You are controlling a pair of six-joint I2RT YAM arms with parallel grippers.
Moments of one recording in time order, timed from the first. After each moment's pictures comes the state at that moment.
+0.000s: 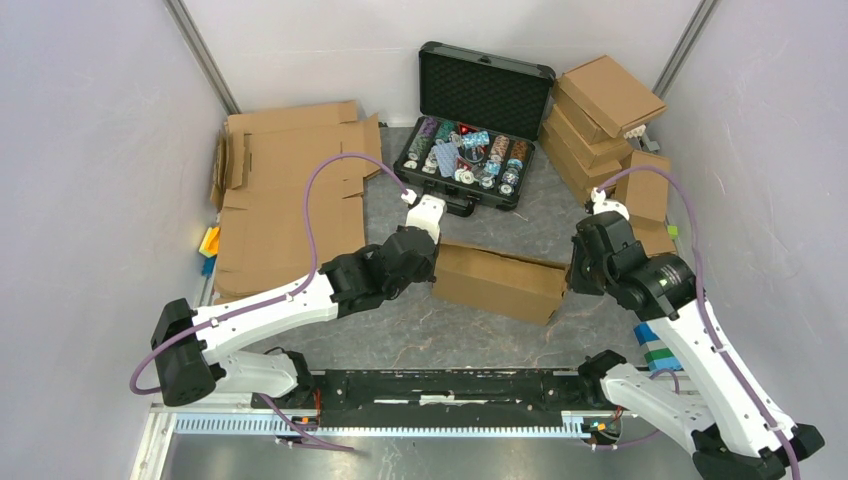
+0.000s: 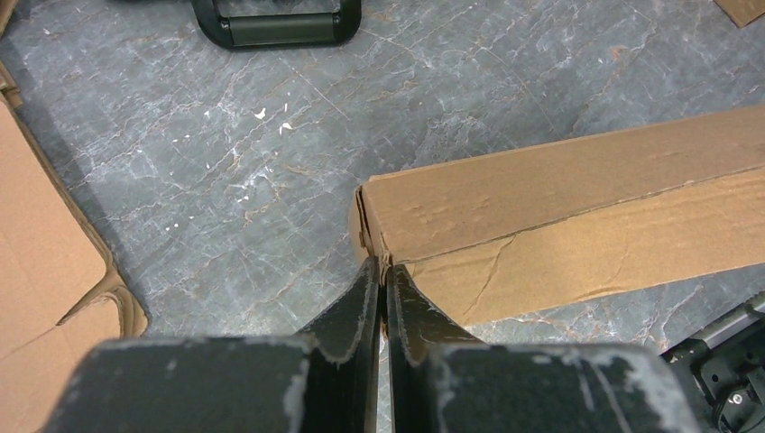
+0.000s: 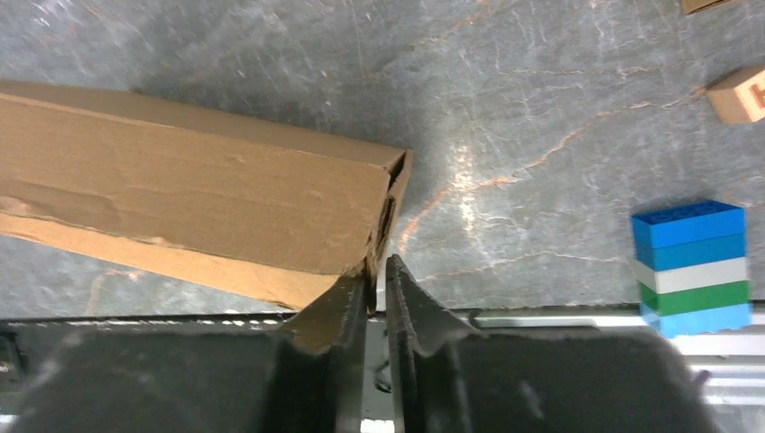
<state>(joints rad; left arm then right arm) -1.07 1.25 1.00 -0.34 -0.48 -0.40 0.50 0.86 1.10 -1.19 0.26 0.55</state>
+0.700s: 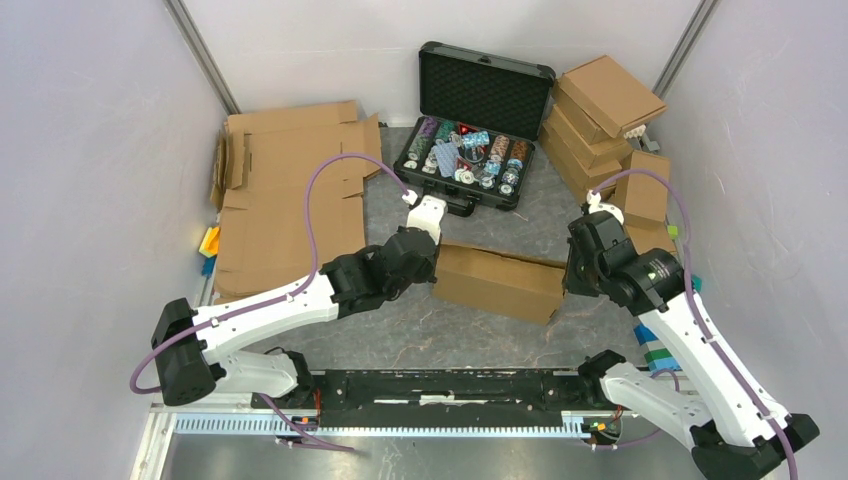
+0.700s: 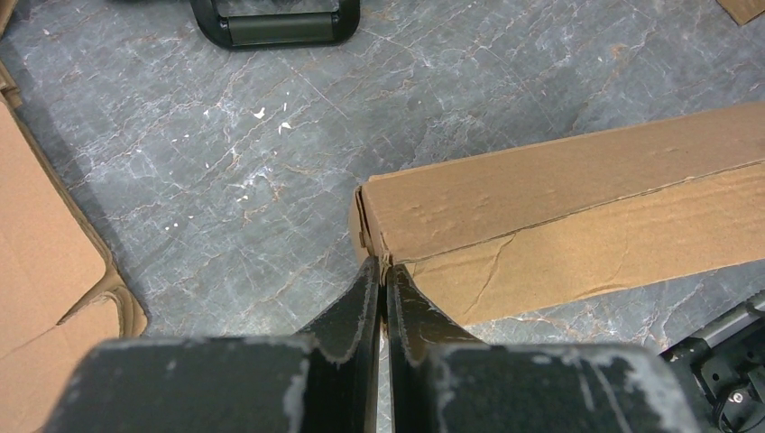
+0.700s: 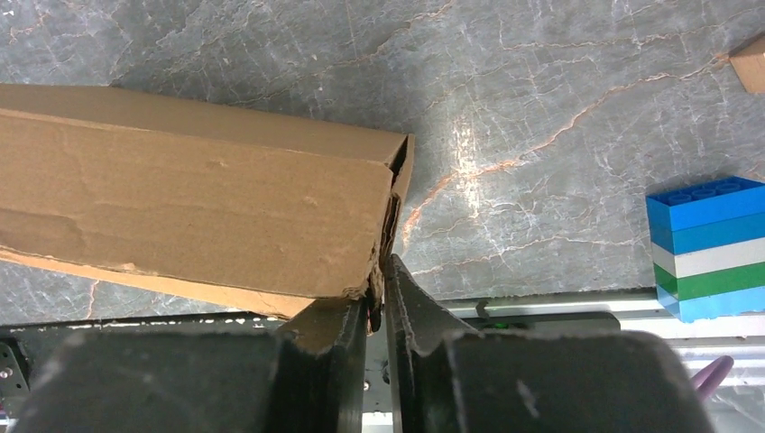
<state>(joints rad) -1.08 1.25 1.00 -0.34 -0.49 -0.40 0.50 0.88 1.07 -1.19 0.26 0.59</state>
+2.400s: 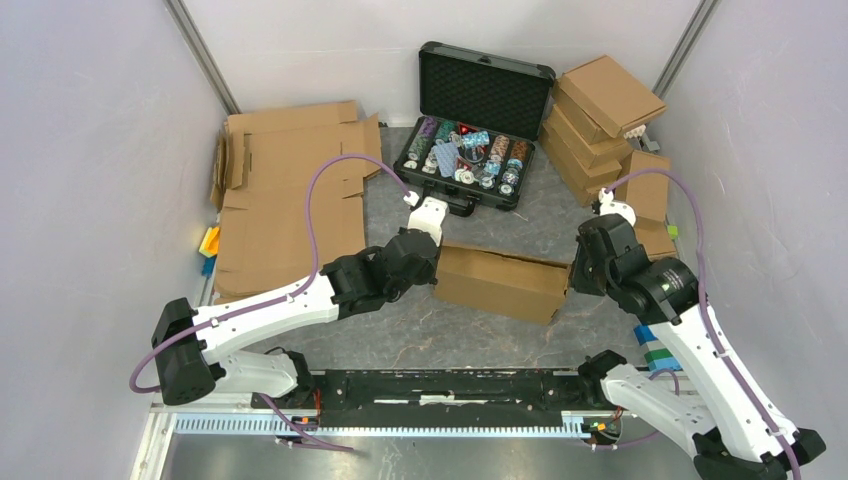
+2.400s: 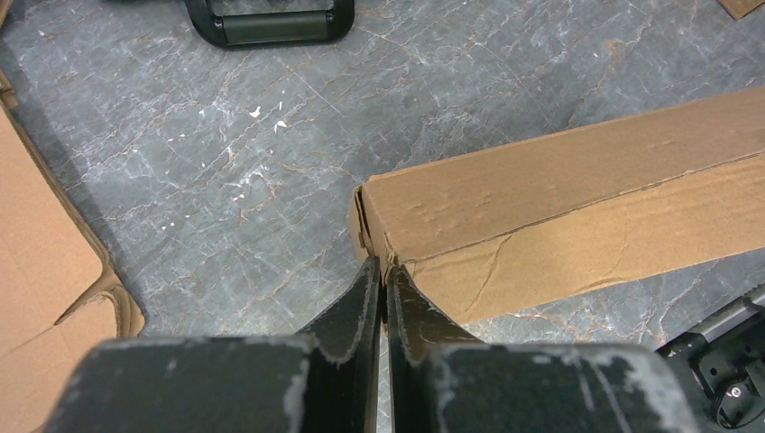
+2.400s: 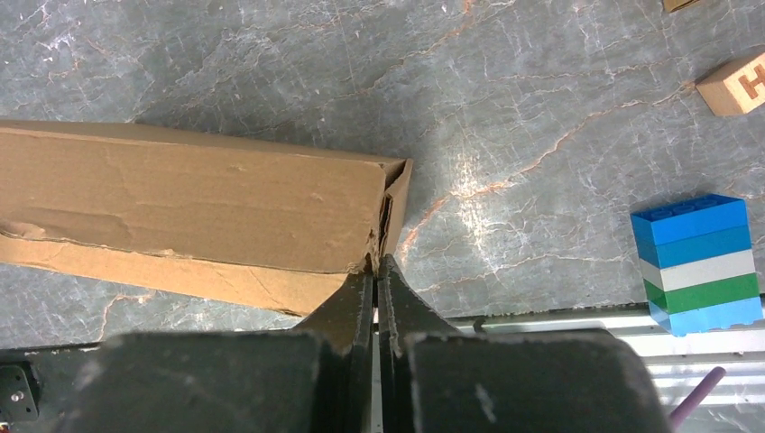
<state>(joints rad) -1.09 1.25 1.00 -0.34 -0.49 -0.40 0.50 0.85 1.09 -1.19 0.29 0.59</state>
